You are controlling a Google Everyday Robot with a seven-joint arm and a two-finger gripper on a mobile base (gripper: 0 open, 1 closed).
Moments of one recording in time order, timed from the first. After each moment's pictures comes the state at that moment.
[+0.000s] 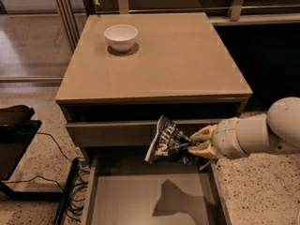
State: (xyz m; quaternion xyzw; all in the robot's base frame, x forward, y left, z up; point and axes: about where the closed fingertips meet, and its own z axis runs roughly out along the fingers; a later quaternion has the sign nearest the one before) arm 0.458 -0.137 0.728 -0.60 0.71 0.13 0.35
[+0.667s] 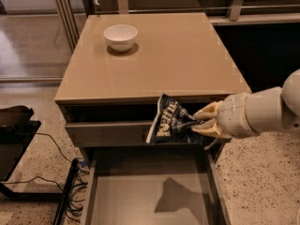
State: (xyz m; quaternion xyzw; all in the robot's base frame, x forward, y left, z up) arm 0.472 -0.139 0.805 -0.63 0.68 0.07 0.37
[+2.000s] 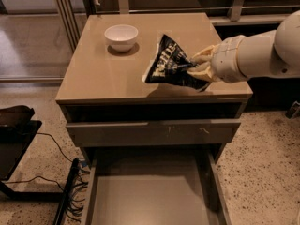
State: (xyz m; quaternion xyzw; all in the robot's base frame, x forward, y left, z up) arm 0.582 -0.134 0.908 -0.59 0.66 -0.02 0.46
